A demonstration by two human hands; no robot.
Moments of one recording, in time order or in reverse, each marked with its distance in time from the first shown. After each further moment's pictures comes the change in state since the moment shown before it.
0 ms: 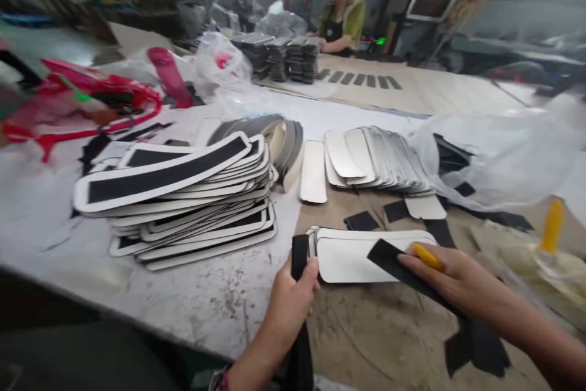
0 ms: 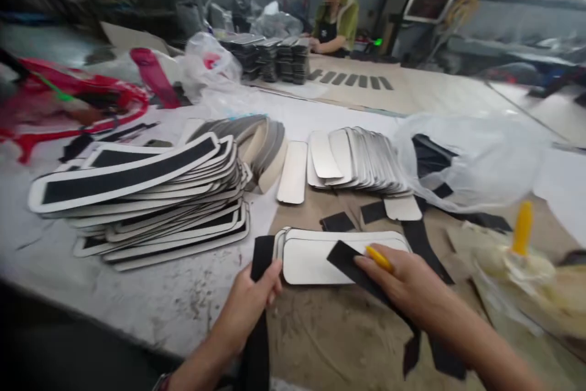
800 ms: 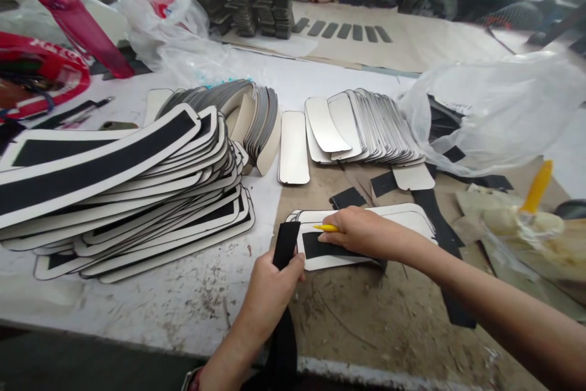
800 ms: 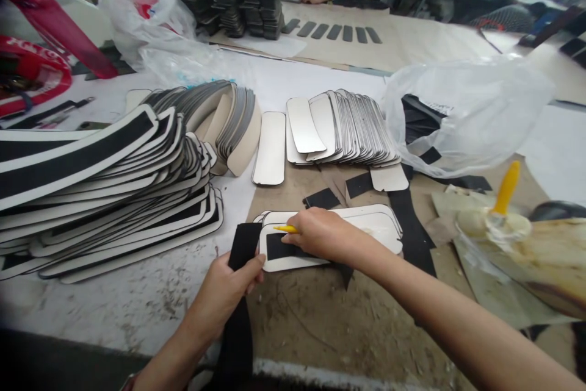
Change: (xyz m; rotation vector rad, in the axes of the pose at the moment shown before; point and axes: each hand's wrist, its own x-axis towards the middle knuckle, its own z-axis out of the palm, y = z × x) left_hand 0.011 0.007 -0.004 0.180 -0.039 -0.050; right_hand 0.083 -0.046 0.052 -0.334 -0.806 -0.061
